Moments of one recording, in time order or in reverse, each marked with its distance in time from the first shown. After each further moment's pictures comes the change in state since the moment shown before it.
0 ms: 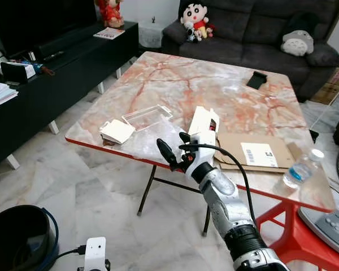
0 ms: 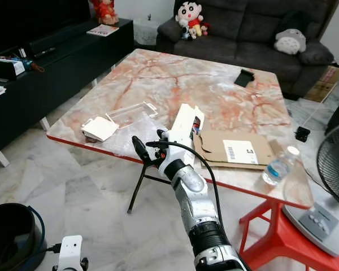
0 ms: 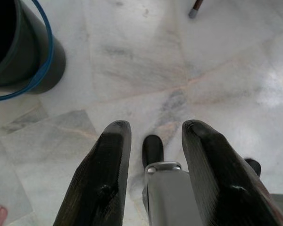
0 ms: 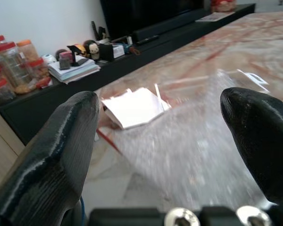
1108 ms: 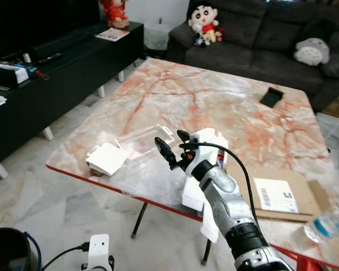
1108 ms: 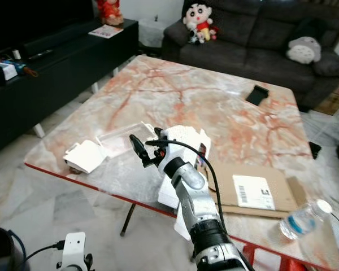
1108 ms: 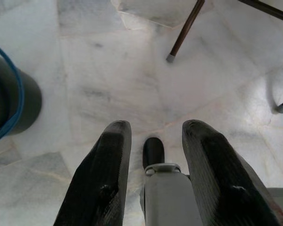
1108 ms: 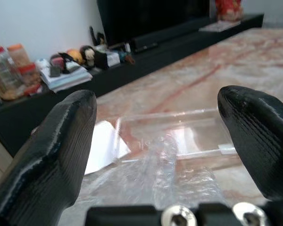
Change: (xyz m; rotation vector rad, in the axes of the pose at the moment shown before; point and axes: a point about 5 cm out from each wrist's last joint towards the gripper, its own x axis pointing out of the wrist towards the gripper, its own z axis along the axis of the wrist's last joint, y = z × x) left arm 0.000 -0.005 0.005 -0.010 -0.030 -0.024; right arm 0.000 0.001 0.010 -0.003 -0.013 0.056
